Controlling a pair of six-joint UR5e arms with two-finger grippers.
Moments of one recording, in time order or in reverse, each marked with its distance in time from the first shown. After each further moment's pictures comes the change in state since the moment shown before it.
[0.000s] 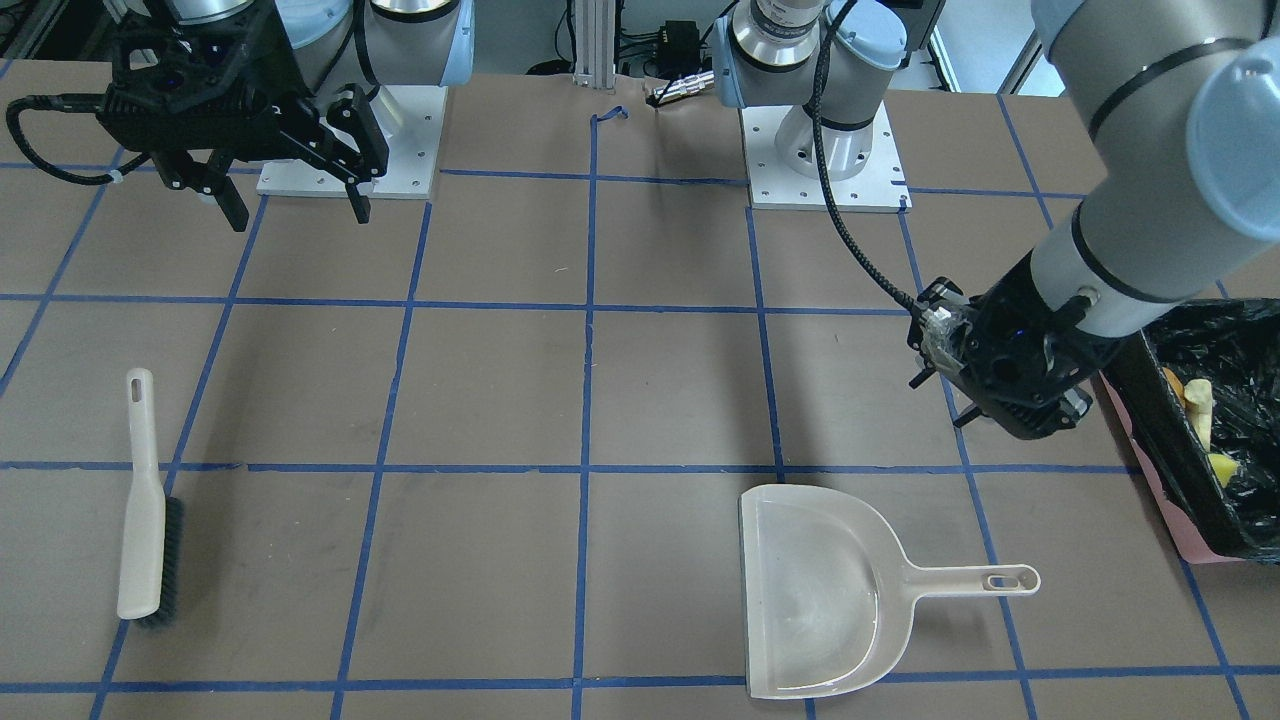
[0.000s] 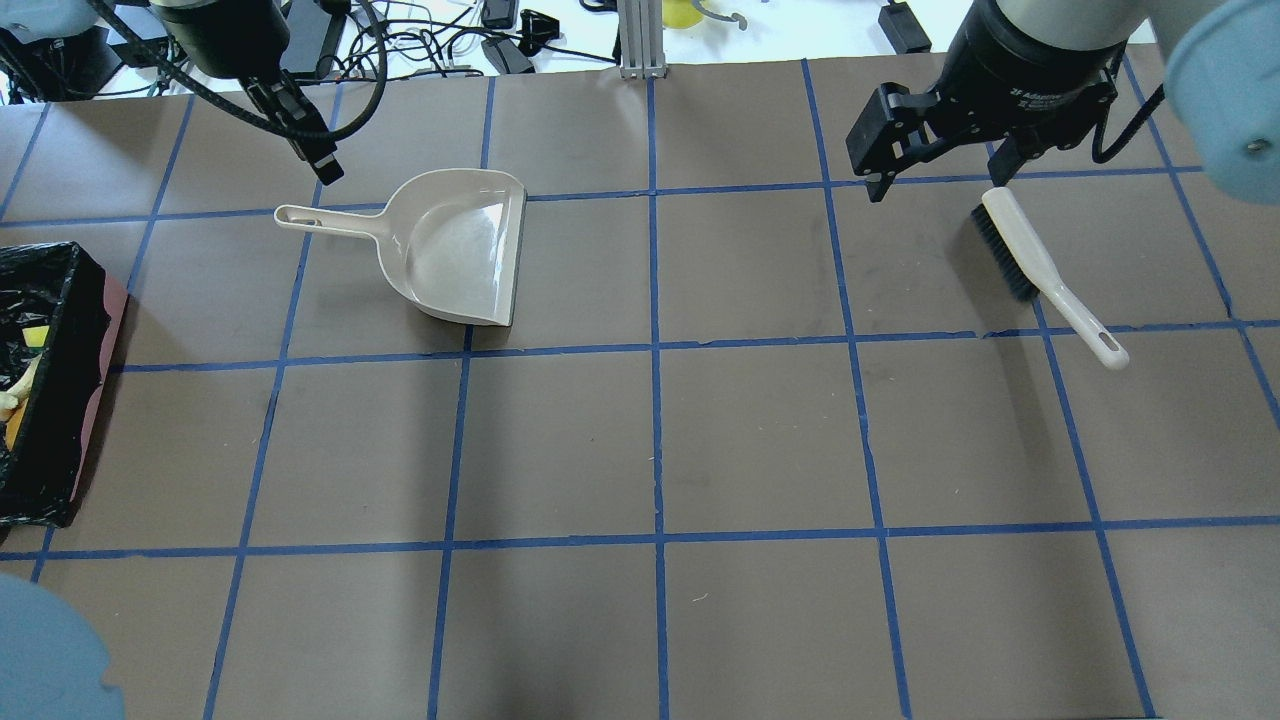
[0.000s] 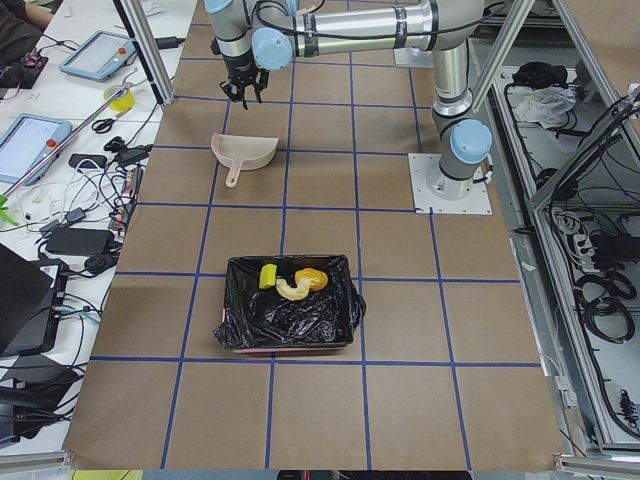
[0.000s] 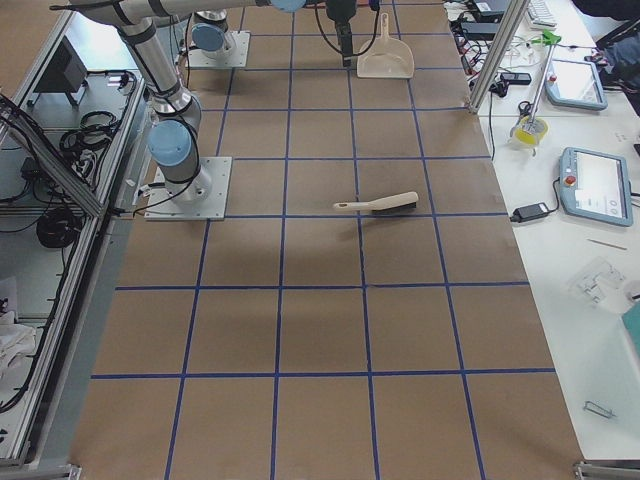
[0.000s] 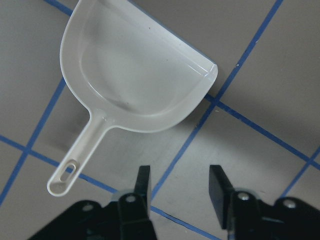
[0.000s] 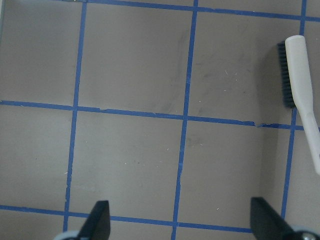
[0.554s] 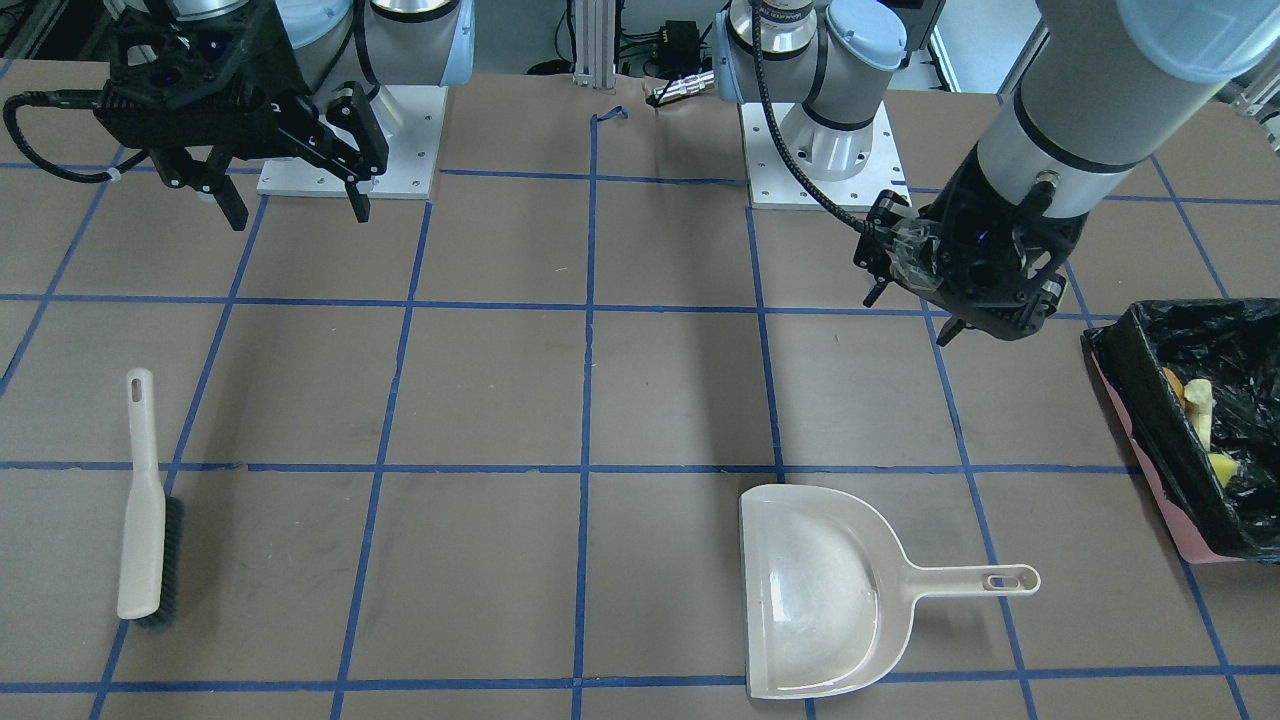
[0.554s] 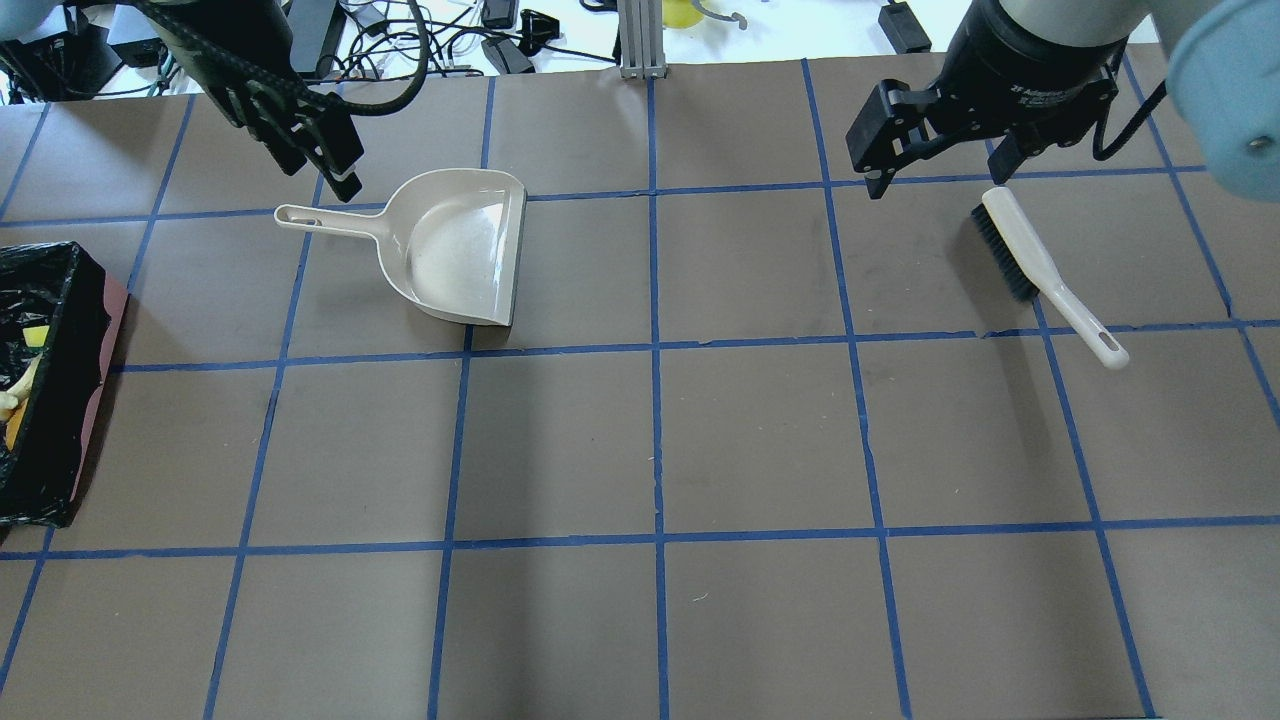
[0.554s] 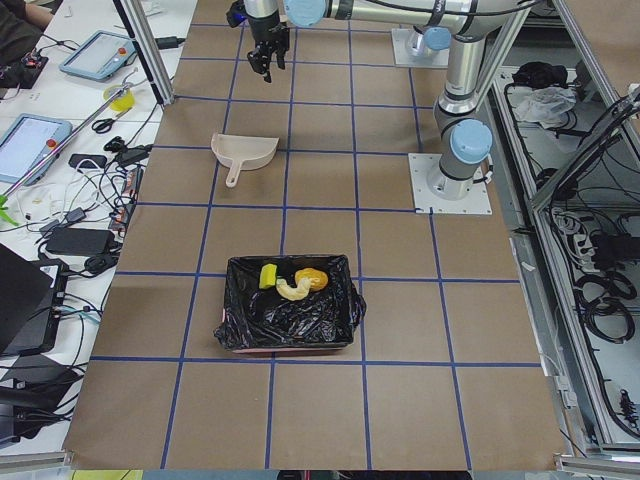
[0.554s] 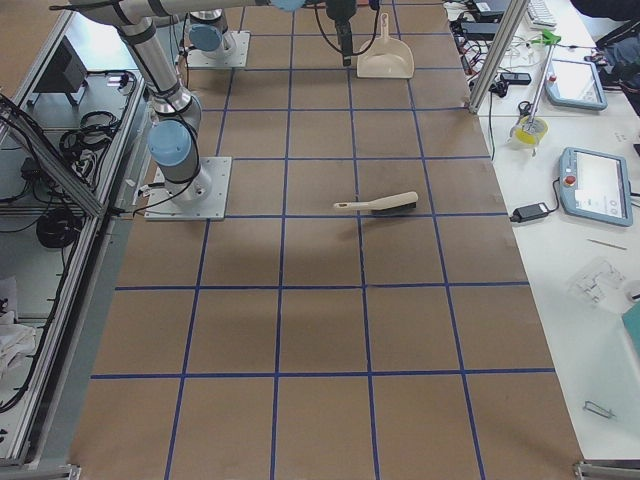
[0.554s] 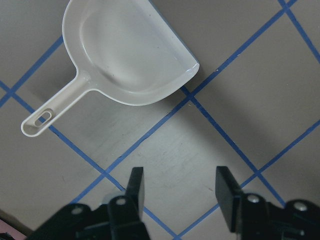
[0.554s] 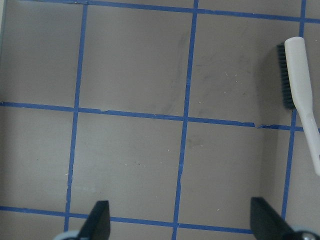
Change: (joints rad) left arm -0.063 0.113 -0.068 -0.055 0.020 -0.325; right arm 0.000 0.000 -0.003 -0.002 0.003 0.001
